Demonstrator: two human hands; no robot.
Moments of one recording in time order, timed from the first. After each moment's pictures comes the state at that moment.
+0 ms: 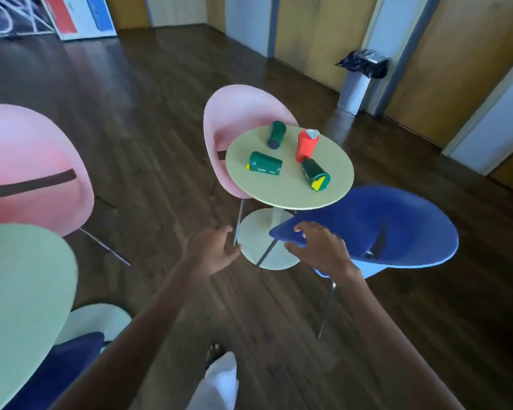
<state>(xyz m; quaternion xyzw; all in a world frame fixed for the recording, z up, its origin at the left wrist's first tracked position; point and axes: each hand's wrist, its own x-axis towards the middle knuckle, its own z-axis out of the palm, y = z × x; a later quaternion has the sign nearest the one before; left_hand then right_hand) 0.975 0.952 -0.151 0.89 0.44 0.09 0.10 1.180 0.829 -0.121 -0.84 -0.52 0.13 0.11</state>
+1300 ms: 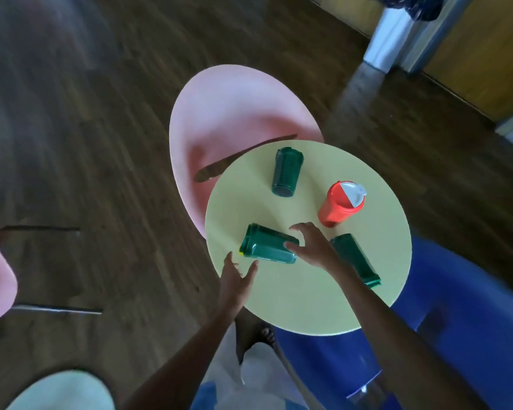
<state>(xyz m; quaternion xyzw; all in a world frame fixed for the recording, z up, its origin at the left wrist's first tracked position) 1.253 1.302 -0.312 0.60 0.61 0.11 0.51 1.459 1.271 -0.275 -0.80 -0.47 0.34 0.14</state>
